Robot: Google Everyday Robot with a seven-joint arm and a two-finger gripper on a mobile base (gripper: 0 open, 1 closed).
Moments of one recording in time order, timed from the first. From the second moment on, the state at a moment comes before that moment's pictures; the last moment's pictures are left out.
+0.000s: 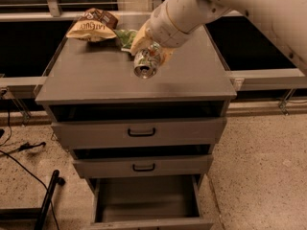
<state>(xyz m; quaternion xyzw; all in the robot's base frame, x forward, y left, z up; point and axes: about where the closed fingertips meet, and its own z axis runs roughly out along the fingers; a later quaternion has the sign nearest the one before) 0.634 0.009 0.950 0.03 0.93 0.31 0.20</state>
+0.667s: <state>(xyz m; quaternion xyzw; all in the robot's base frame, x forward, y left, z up) 0.655 0.021 0.929 0.01 0.91 0.32 0.26</state>
